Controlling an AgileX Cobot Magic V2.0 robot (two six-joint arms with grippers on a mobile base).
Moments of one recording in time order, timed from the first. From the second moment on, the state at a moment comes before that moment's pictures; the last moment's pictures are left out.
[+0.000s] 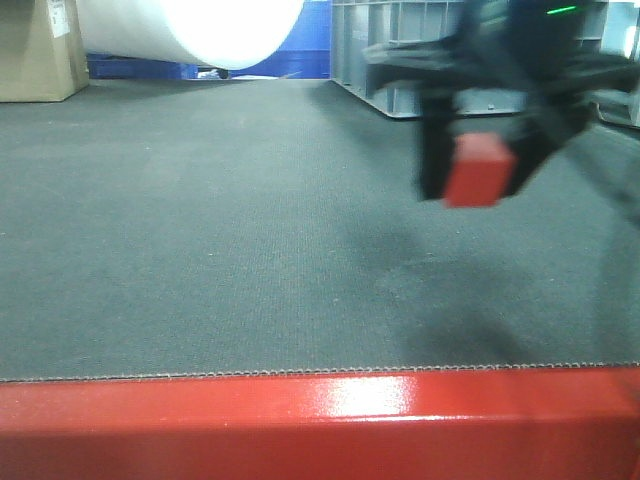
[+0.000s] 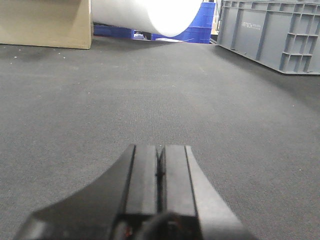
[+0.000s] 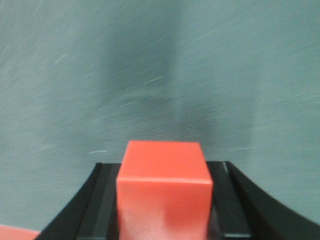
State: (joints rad) left arm -0.08 -0.02 0.03 -0.05 0.03 0.01; right arm 0.56 1.67 -1.32 -0.07 0.93 0.50
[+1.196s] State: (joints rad) left arm -0.08 -0.02 0.03 -0.05 0.03 0.01; right arm 0.72 2.14 -1.82 0.01 1.17 0.73
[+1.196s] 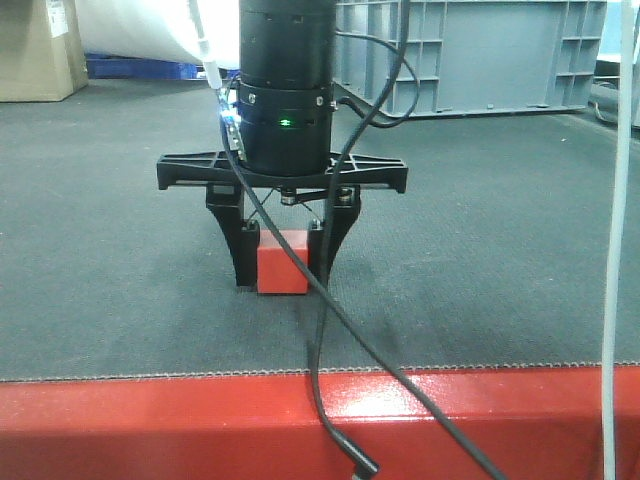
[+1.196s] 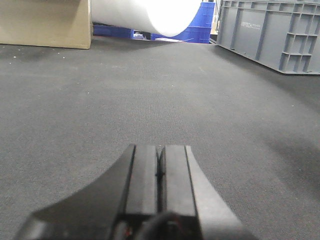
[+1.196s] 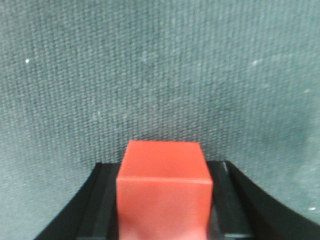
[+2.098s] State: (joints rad) left arm -0.08 -0.02 0.03 -0.05 0.03 0.01; right arm 0.73 2.12 -1.82 -0.01 1.19 0.73
